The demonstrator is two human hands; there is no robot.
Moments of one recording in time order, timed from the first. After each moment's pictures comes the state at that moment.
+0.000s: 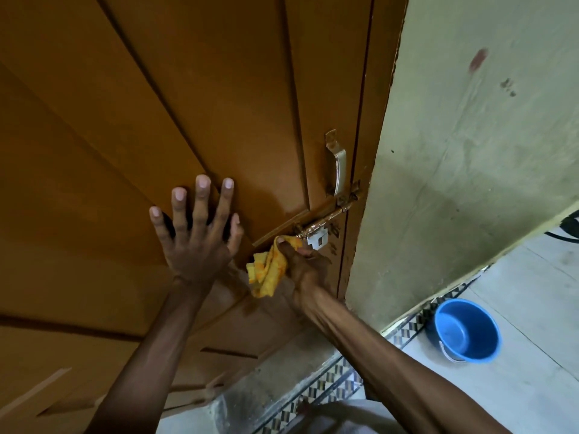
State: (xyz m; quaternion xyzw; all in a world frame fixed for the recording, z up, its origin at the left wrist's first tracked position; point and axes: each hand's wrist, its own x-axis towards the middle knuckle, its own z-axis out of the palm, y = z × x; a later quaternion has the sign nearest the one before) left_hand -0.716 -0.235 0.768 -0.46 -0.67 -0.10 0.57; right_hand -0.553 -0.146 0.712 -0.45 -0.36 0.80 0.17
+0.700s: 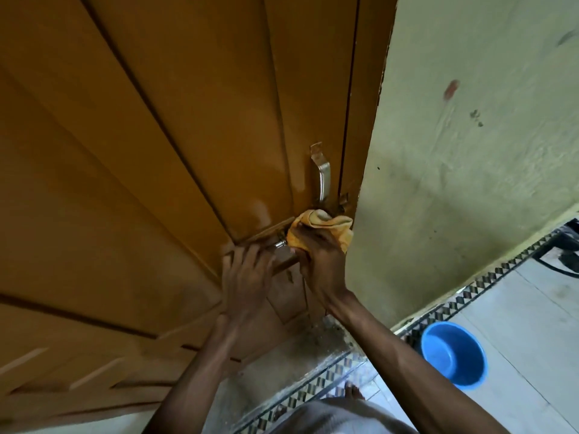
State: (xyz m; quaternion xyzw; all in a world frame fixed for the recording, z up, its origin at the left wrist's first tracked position) left_hand -0.619 -0.225 0.694 -0.53 -0.79 -0.15 0.27; right_hand -0.500 -0.105 0.696 -0.30 -0.84 0.26 0.37
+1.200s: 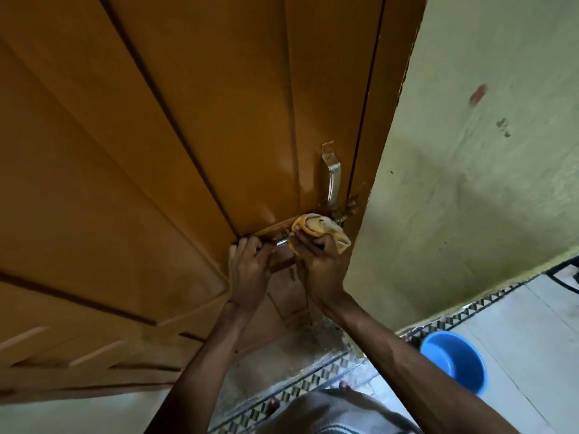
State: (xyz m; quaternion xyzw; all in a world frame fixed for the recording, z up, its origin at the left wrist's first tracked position) left_hand -0.627 -0.209 0.682 -0.50 -0.81 -0.25 0.20; right_hand -0.502 -0.103 0.680 -0.23 -0.89 0.15 0.38
